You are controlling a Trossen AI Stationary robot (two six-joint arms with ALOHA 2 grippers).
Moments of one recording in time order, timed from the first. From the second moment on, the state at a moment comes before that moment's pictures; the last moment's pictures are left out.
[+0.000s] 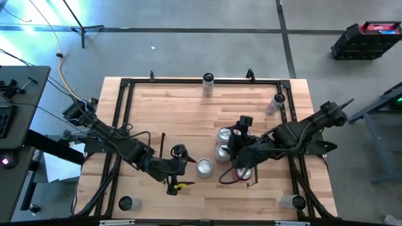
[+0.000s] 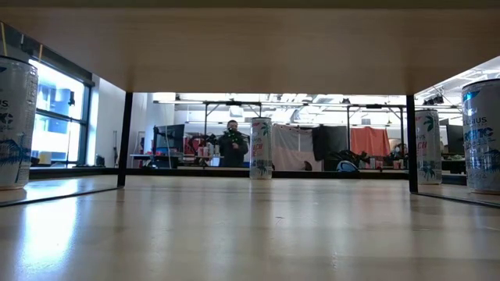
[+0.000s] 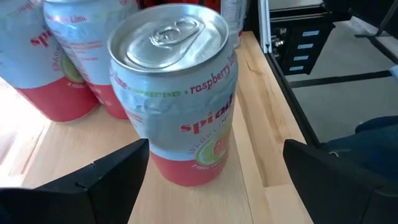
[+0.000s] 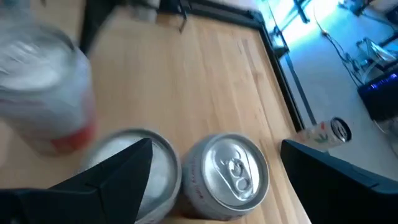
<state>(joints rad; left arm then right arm) -0.58 1.51 1.16 -0.23 -0.43 -0.20 0.49 1.54 1.65 -1.04 0.70 0.25</state>
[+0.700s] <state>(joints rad) -0.57 1.57 1.16 -0.10 -0.43 -0.18 0.70 1.55 1.65 -0.81 0.78 0.22</state>
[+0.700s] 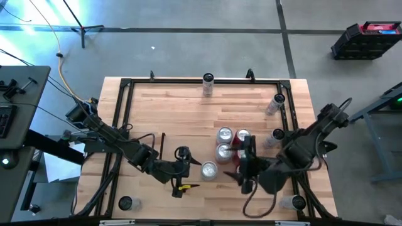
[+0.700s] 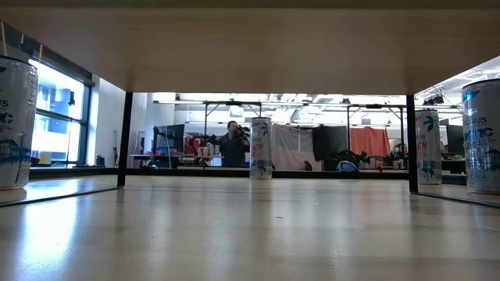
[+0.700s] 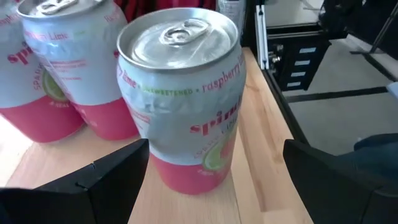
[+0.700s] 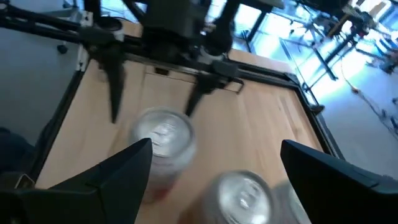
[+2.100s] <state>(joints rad) -0.57 1.50 1.16 -0.21 -0.49 -0.18 0.71 1.66 1.65 -0.79 0.83 0.18</state>
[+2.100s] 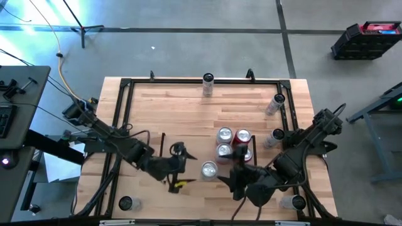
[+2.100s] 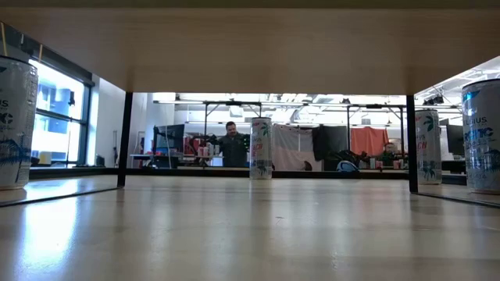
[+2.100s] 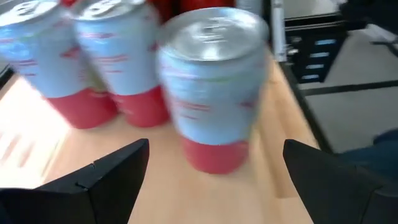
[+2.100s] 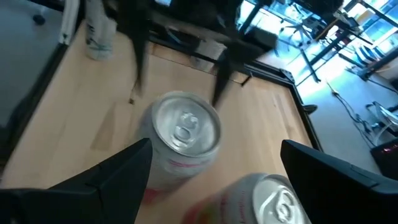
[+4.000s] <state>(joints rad) -0.51 1.60 1.16 -0.10 -0.50 -0.16 0.79 1.67 1.65 -0.81 0.92 0.31</state>
